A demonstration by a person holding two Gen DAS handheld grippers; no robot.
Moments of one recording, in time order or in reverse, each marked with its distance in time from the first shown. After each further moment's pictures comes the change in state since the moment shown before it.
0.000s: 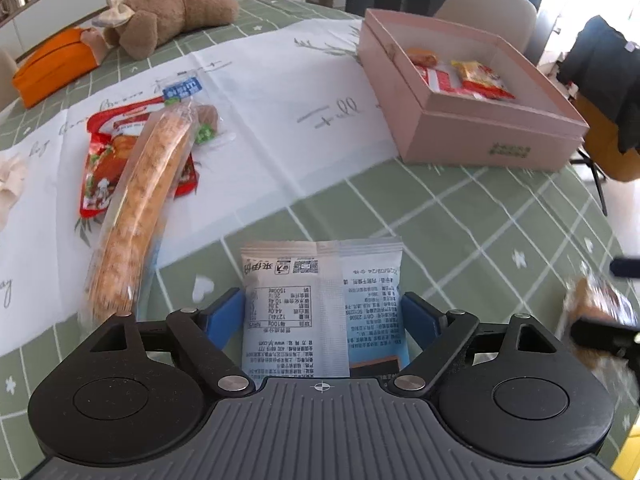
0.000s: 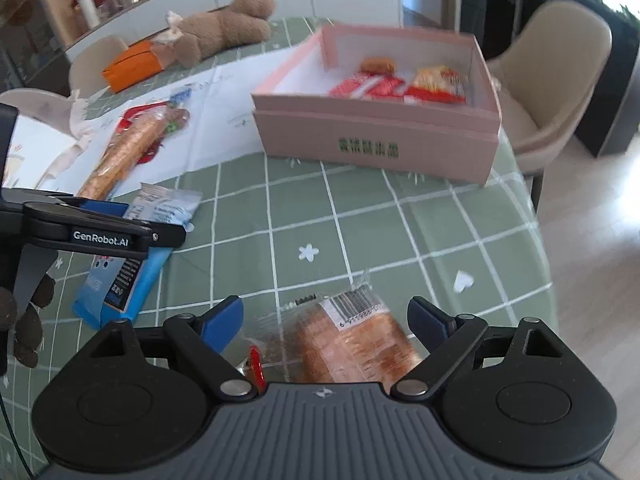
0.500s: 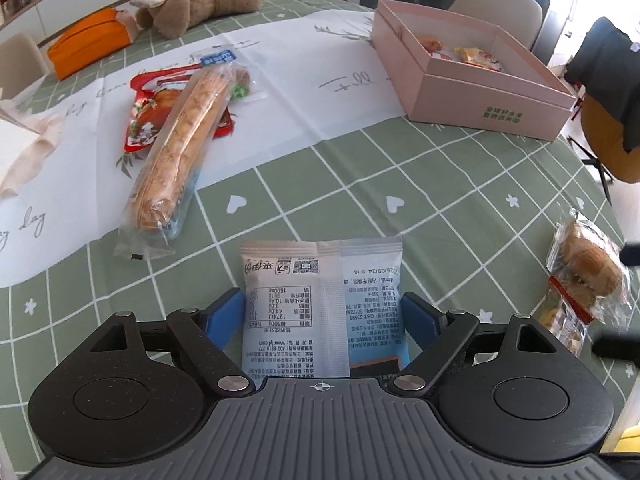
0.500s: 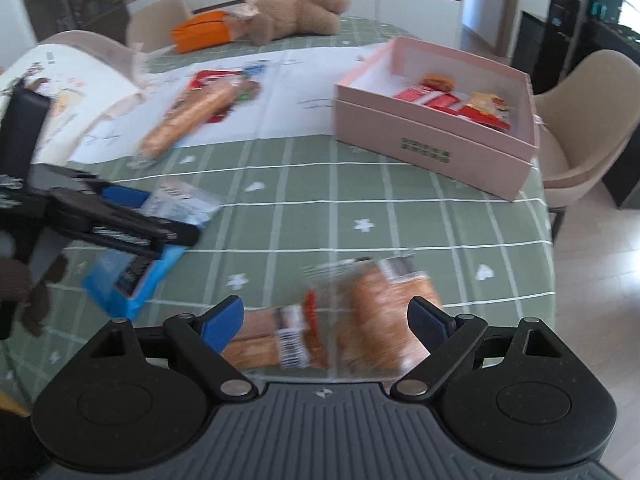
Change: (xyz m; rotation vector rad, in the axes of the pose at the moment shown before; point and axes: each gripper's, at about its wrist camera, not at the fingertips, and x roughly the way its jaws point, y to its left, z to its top) left arm -0.029 0.005 -0.045 -0.034 -0.003 0.035; right arm -0.035 0.032 -0.020 -0.167 0.042 0.103
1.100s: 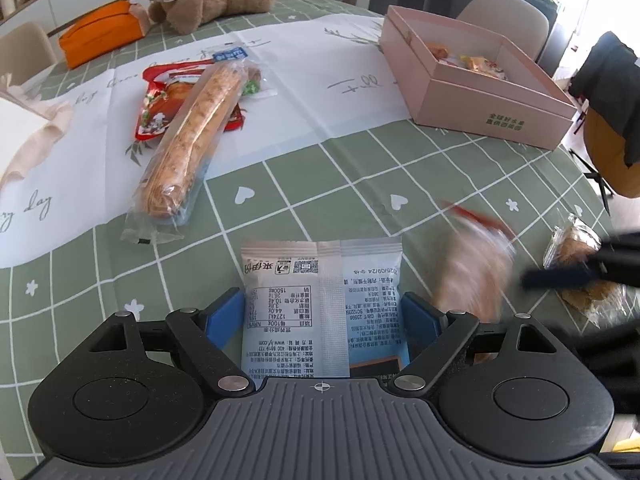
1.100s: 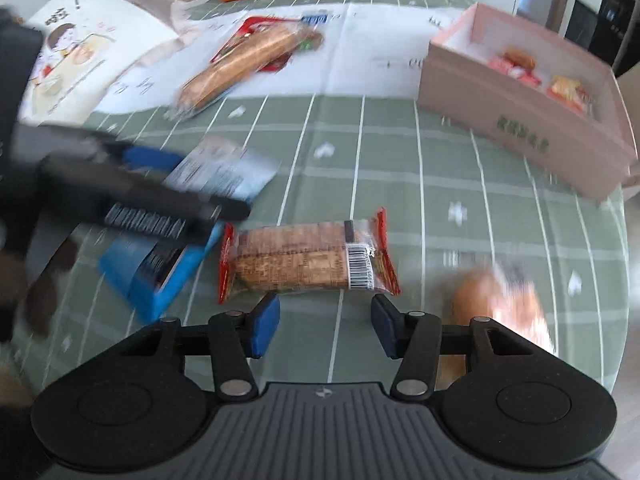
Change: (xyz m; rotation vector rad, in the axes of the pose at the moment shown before) left arm -0.006 0.005 -0.008 -0.044 -0.015 -0.009; right arm 0.063 0.034 0.025 -0.089 0.101 0.028
